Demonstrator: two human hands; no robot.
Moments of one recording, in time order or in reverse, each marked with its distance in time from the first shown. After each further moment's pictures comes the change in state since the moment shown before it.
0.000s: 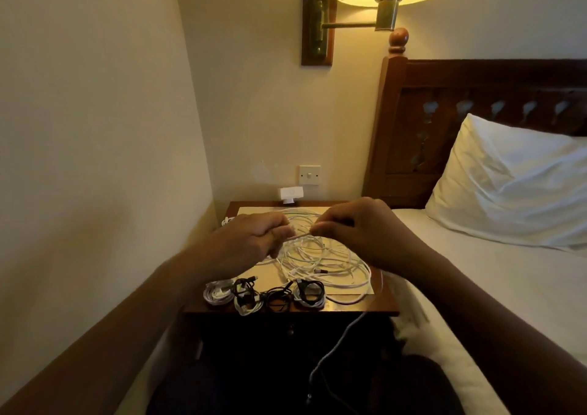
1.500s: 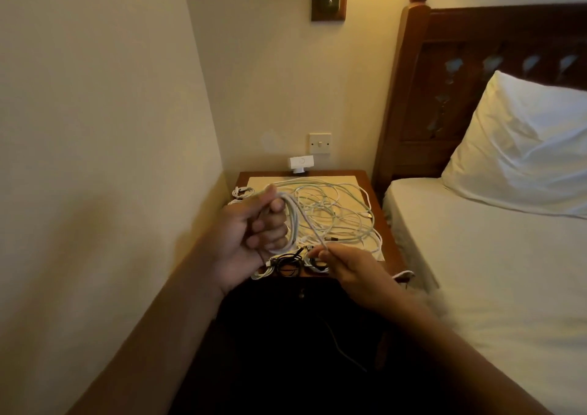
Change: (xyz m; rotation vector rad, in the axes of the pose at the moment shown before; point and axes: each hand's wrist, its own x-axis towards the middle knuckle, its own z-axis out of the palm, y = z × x) left_hand -0.031 -0.001 0.036 -1.473 0.004 -0.170; right_hand -0.062 0.055 0.101 0.157 -0.117 0.163
